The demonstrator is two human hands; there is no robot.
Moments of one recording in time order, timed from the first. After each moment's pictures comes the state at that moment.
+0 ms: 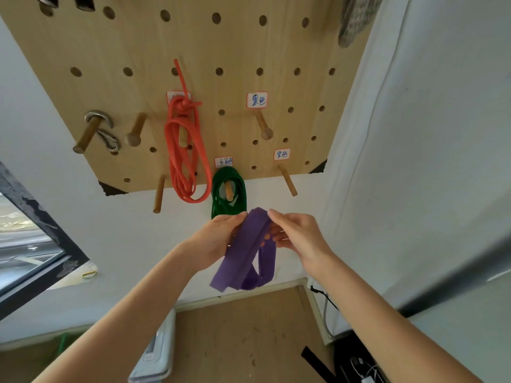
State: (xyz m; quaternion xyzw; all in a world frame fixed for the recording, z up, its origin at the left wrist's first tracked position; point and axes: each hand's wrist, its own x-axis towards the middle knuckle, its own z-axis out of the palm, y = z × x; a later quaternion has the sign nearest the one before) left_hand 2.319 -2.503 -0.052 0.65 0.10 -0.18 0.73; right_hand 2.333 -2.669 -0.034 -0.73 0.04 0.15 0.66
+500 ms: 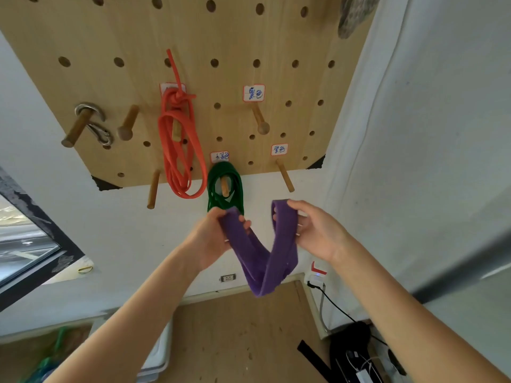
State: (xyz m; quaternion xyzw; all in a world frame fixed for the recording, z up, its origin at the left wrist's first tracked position) left_hand 2.327 -2.508 -0.070 0.44 0.18 -0.13 0.87; right_hand 2.361 -2.704 -0.039 -0.49 0.09 0.32 0.81
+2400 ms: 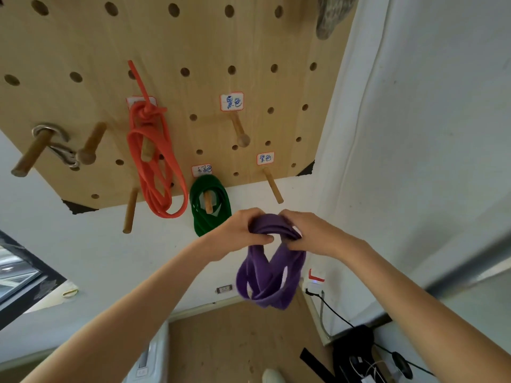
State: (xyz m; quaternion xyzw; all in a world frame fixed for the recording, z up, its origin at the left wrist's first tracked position) left_hand 2.390 -2.546 -0.054 0.83 -0.10 -0.16 0.53; right_hand 2.423 -2.734 -0.062 -0.91 -0.29 0.16 0.24
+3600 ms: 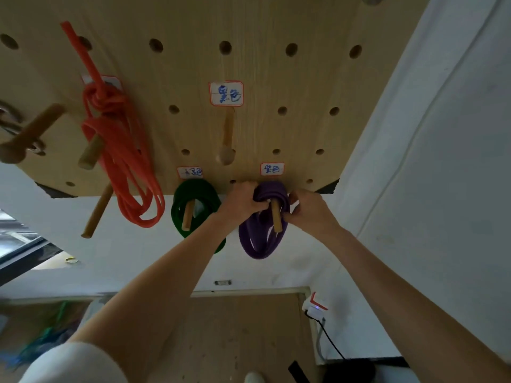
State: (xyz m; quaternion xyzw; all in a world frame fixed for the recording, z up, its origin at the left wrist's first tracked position) left_hand 2.545 -2.560 -0.099 0.94 0.04 0.01 0.33; right_hand 2.580 -2.727 -0.106 -0.92 -0.26 0.06 0.30
